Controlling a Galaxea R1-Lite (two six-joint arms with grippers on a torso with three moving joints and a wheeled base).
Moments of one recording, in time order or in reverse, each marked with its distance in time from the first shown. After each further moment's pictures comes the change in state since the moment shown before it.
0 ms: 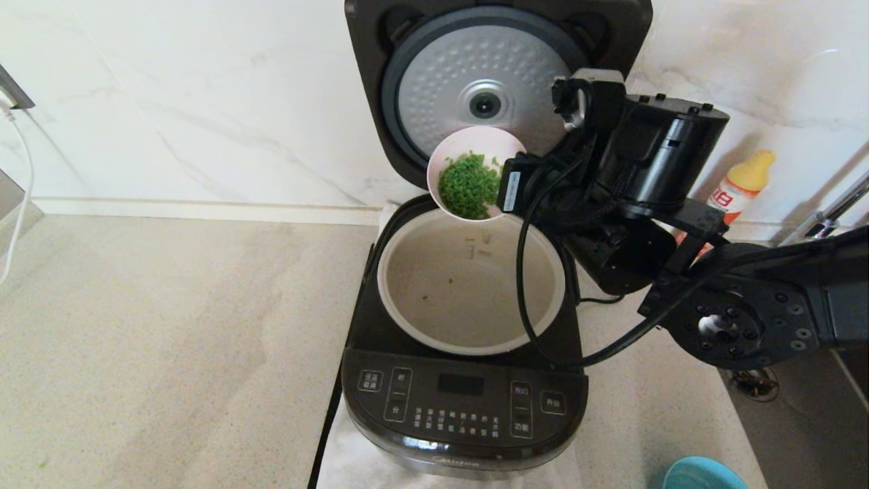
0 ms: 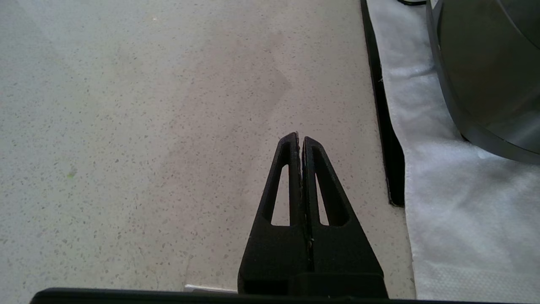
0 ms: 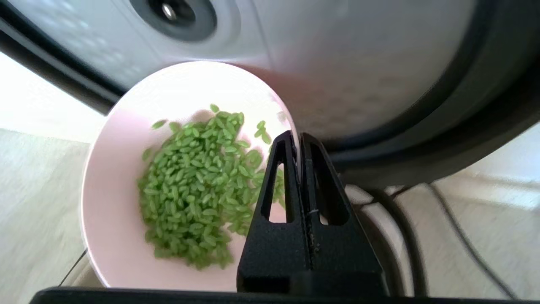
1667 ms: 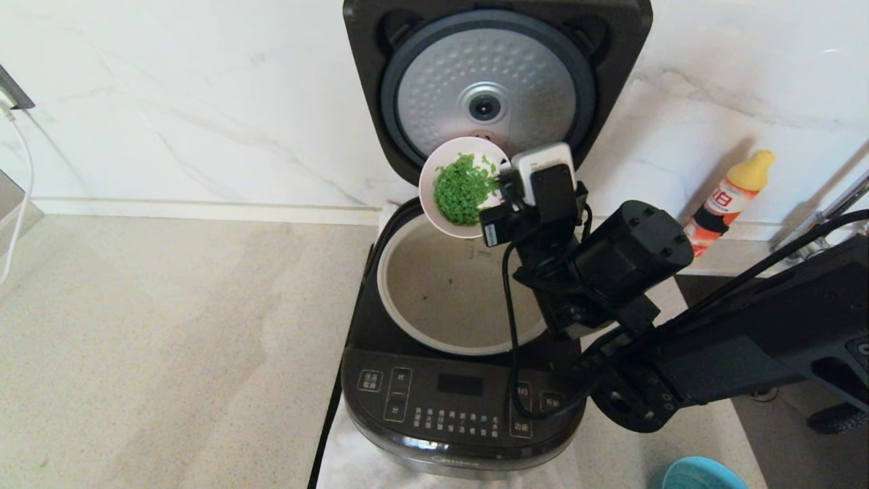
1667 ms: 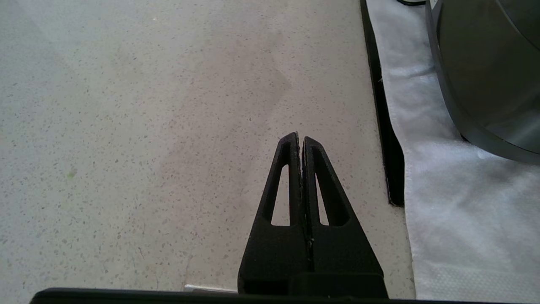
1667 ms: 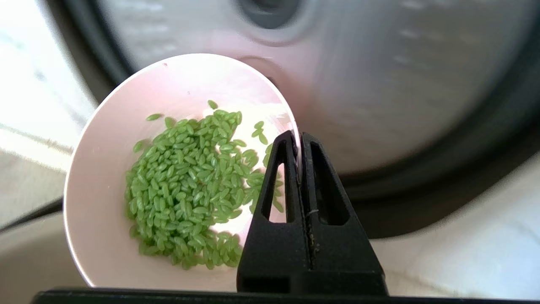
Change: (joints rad) left arm 0.000 0.000 0.000 0.000 0.001 0.000; right arm 0.006 0.219 0.158 -0.724 0.111 -0.539
